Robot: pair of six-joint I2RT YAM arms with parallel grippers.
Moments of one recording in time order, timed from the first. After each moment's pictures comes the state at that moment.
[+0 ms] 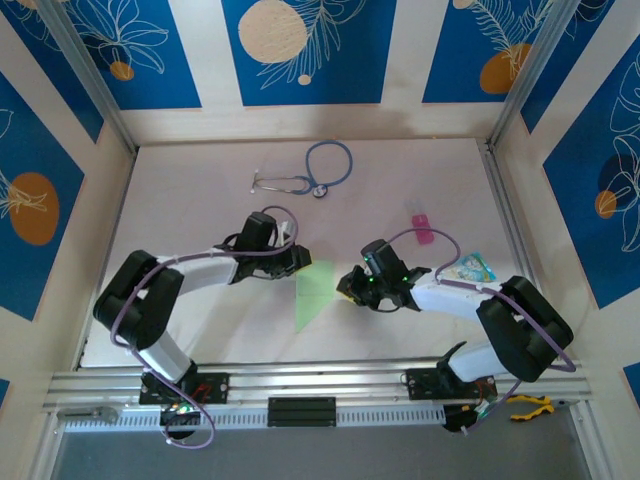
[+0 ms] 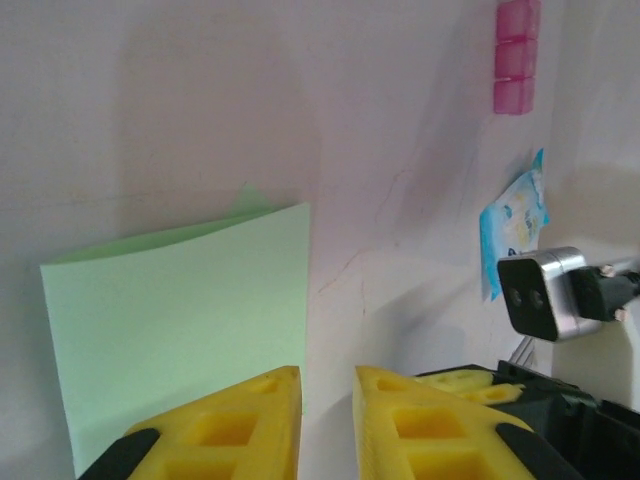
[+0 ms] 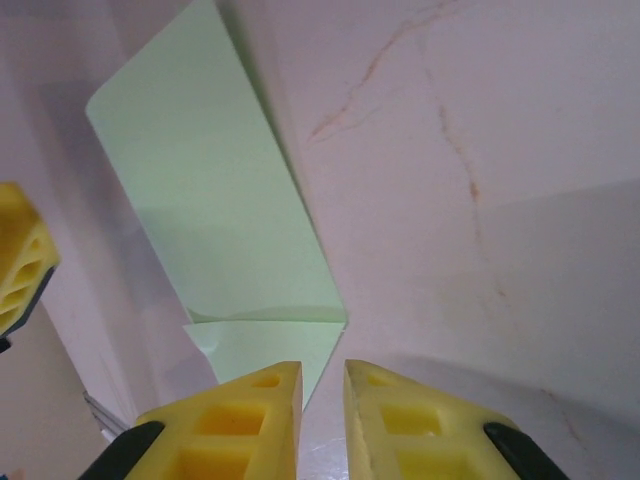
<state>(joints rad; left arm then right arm) -0.56 1.65 0.79 0.08 0.55 -0.89 0.66 1.39 0.54 -0.05 -0.33 1.19</state>
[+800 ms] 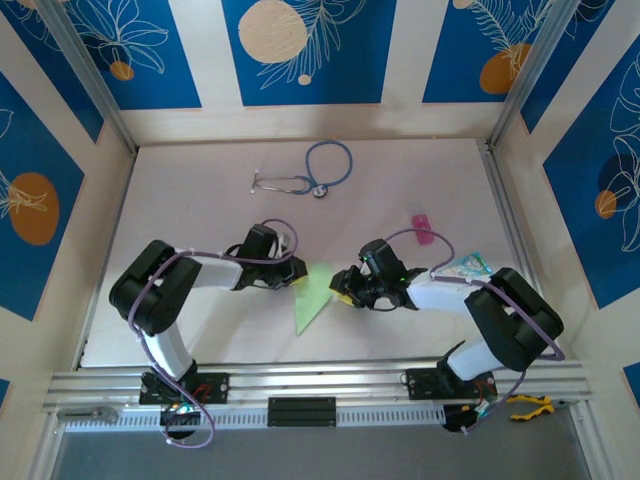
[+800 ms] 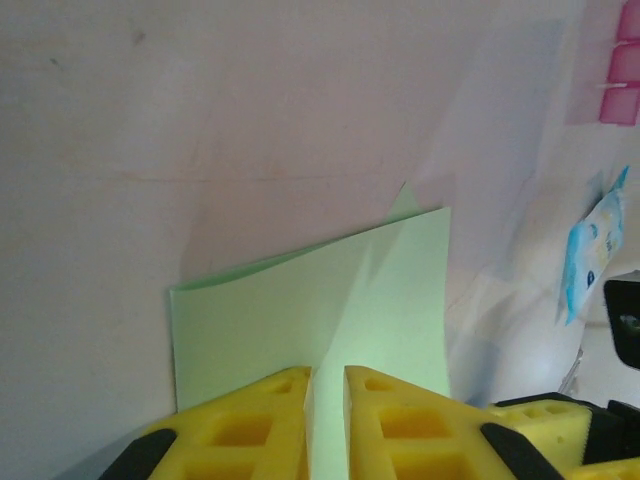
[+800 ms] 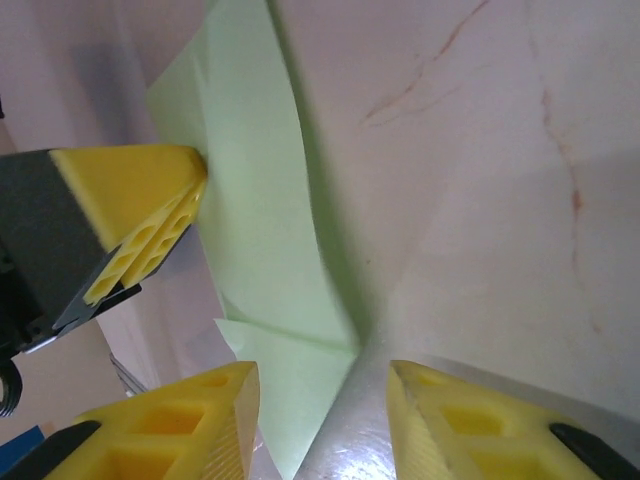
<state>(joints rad) -0.56 1.76 0.69 0.23 0.52 -0.93 0.64 1.47 0.53 0.07 -0.42 1.18</state>
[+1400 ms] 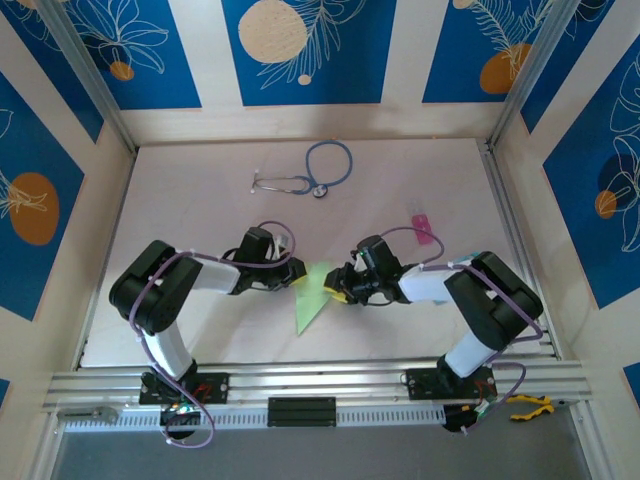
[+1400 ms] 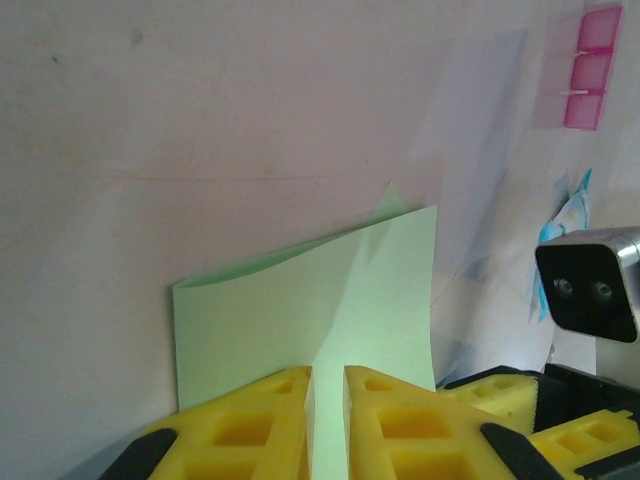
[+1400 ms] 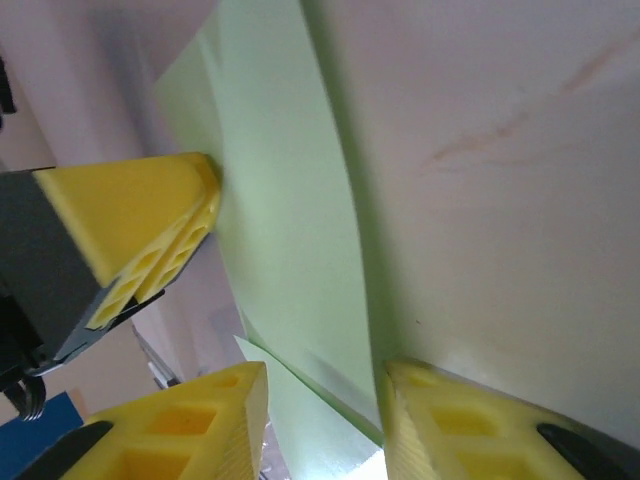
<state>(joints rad) -0.54 1.76 0.65 0.32 0.56 -0.95 0.61 1.61 0.57 0.20 -0.55 1.16</state>
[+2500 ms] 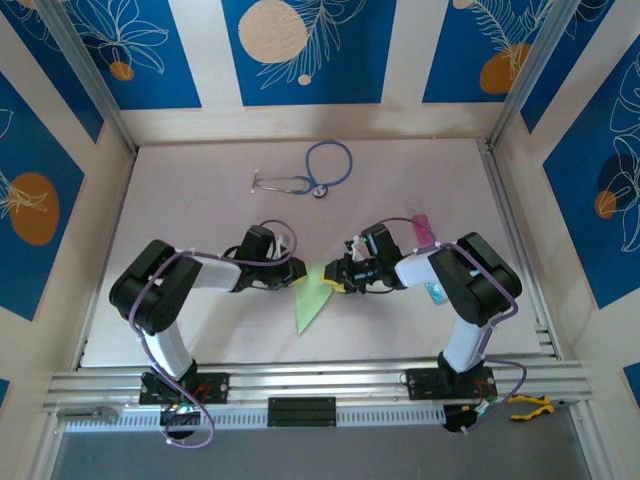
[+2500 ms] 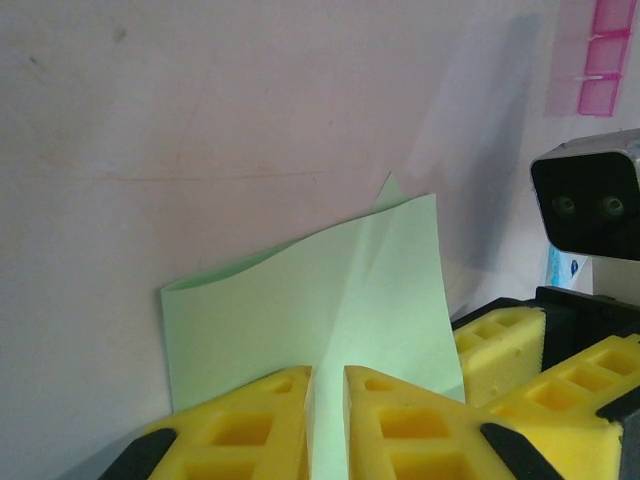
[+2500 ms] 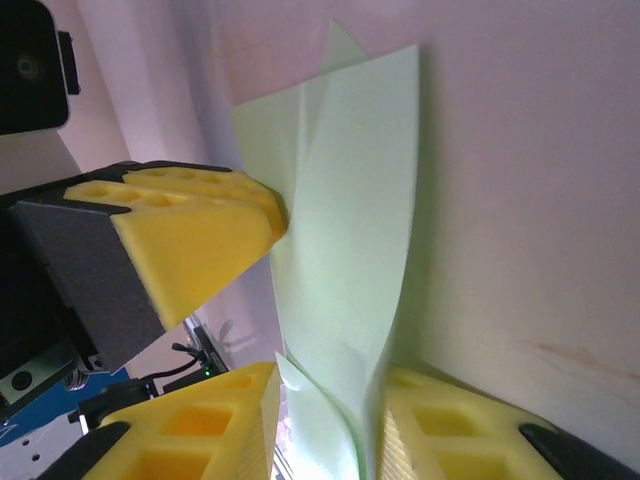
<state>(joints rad) -0.54 1.76 0.68 0.27 0.56 -0.92 0.50 1.77 0.65 0.28 -0.79 1.00</state>
